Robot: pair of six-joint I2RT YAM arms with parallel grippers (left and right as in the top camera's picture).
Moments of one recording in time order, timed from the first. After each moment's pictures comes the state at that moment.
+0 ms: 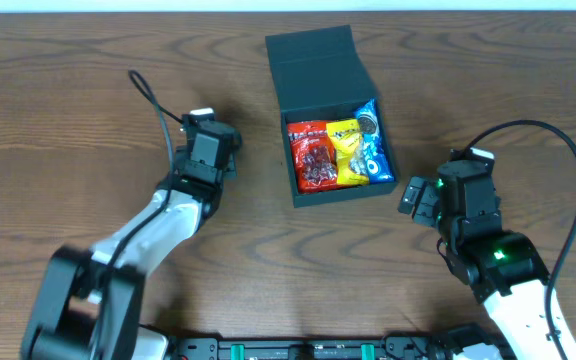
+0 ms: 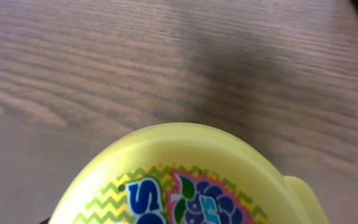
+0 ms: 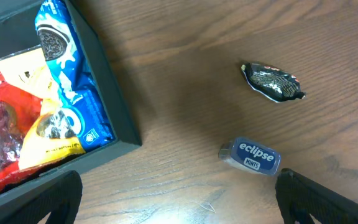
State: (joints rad) left arm -0.35 1.57 0.78 -0.07 -0.34 -0.38; right arm 0.25 0.95 0.74 -0.69 0.29 0.48
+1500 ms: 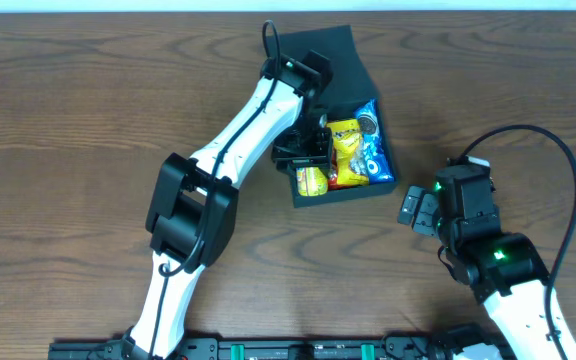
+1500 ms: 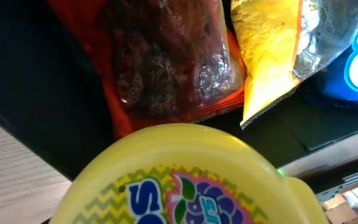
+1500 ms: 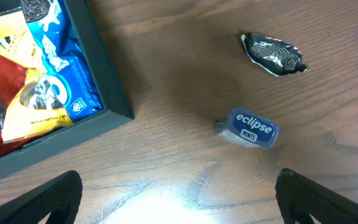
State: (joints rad) left arm -0.57 2.26 2.00 -1.39 0.40 -0.40; right arm 0.25 0.95 0.74 -0.78 0.26 0.48
